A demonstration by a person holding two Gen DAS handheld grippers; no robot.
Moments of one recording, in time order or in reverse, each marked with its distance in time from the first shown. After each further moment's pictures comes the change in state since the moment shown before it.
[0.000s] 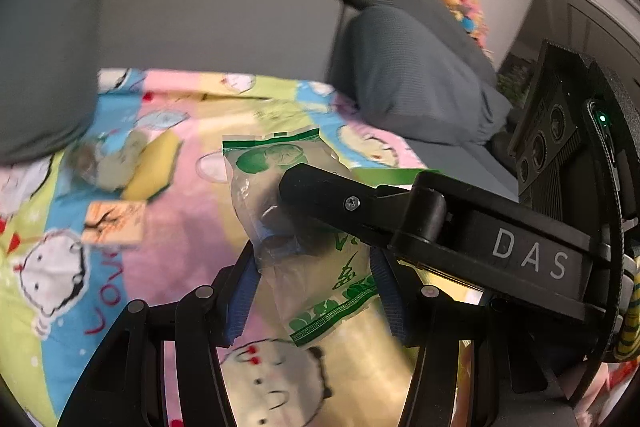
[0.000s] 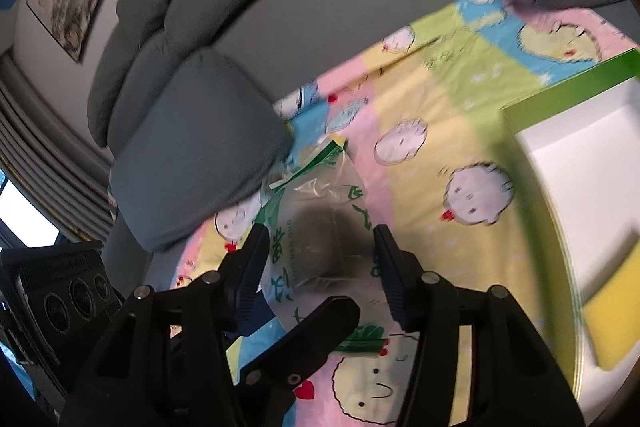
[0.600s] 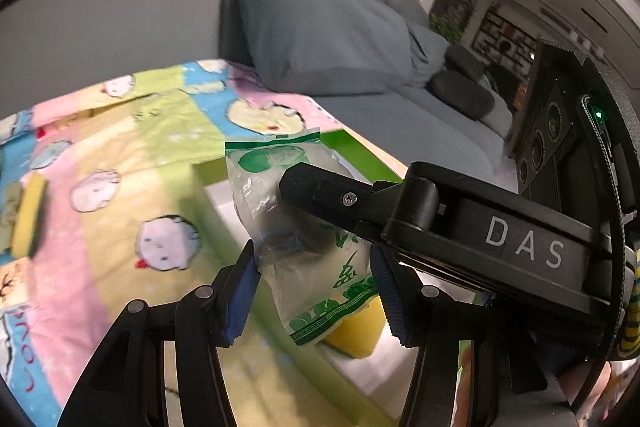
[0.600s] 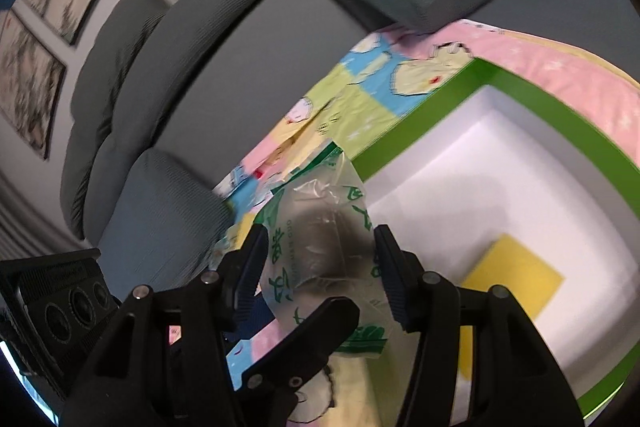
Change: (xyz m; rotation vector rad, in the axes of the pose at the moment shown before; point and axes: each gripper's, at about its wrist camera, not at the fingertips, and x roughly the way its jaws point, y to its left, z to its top) left arm 0.081 -0.100 0.009 0.206 0.145 -0.170; right arm -0.086 -0.093 0.011 0.230 -0.196 -0.142
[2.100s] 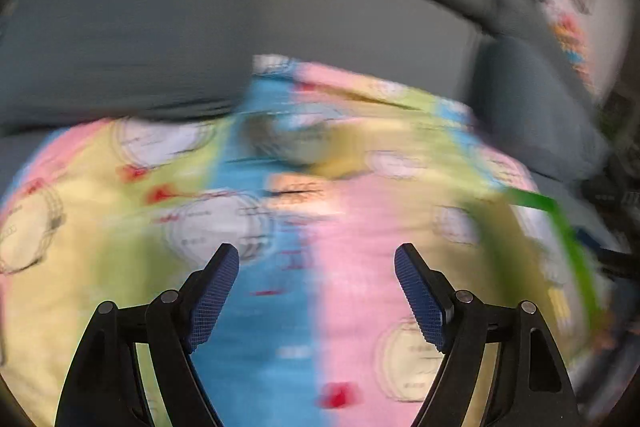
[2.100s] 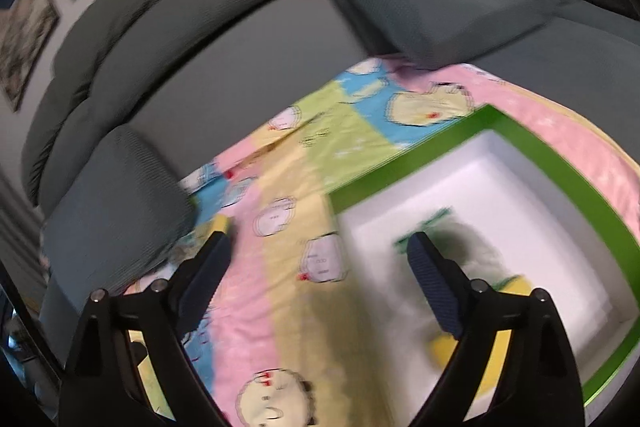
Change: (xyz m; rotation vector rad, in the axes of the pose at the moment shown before) left arm -0.172 0.184 -0.106 -0.465 -0.127 0.600; right arm 0.009 0.051 -0.012 -0.204 -0.054 -0.138
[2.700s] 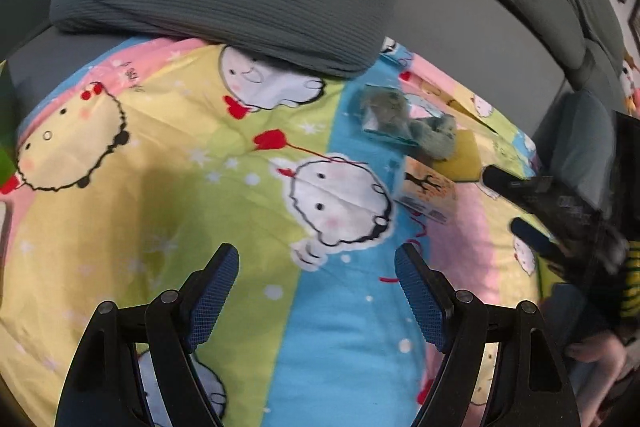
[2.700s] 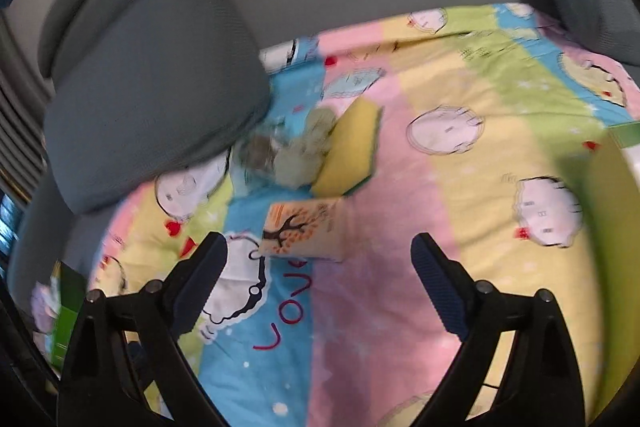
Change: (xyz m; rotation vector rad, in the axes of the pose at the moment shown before) left arm 0.012 0.086 -0.017 -0.254 0.073 0.058; right arm 0.143 0.173 -0.078 -0.282 0.297 0.066
